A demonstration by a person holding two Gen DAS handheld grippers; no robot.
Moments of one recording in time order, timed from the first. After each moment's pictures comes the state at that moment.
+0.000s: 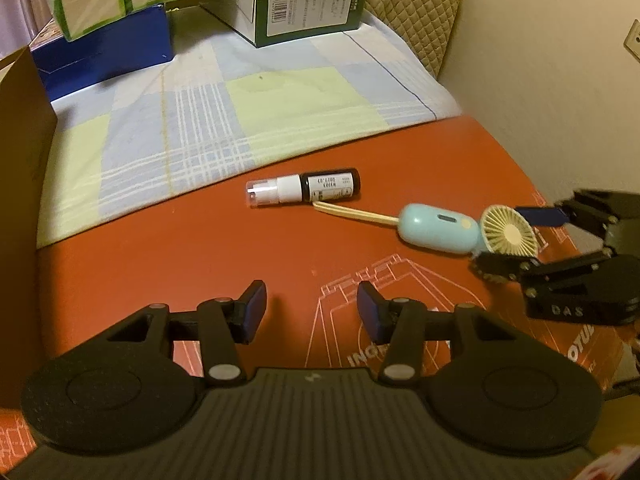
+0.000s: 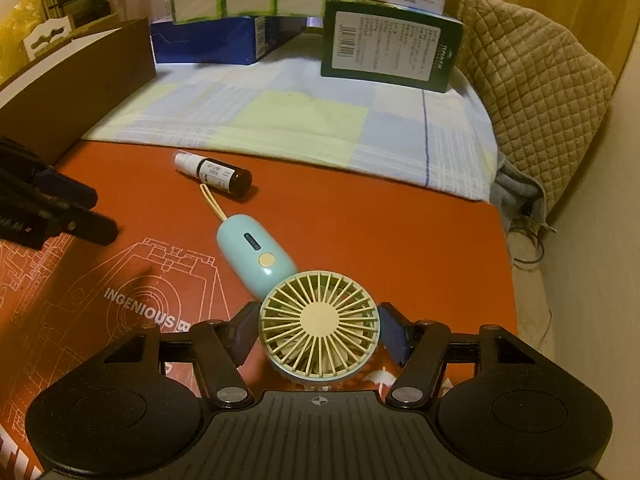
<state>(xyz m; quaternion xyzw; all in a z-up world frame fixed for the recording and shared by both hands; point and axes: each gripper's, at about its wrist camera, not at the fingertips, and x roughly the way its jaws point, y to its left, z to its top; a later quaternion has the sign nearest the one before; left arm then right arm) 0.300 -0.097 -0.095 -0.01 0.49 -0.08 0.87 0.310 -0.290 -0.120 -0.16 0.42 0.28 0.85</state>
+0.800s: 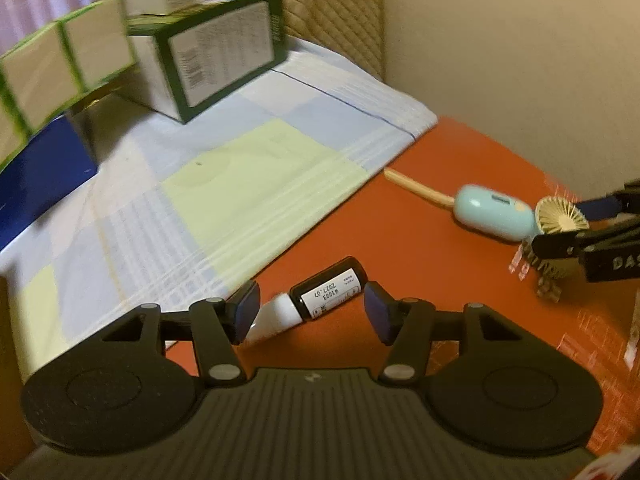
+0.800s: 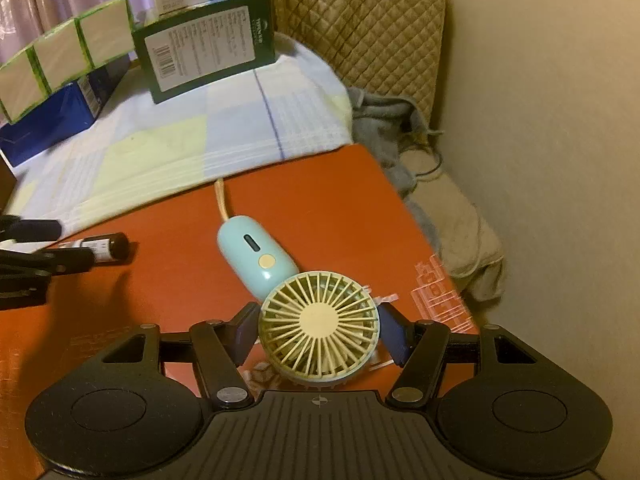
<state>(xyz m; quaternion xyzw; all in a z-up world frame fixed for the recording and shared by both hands) 0.376 -0.120 -0.115 0.13 0.43 -0.19 0.87 0.335 -0.316 -0.107 -0.01 0.47 0.07 0.88</state>
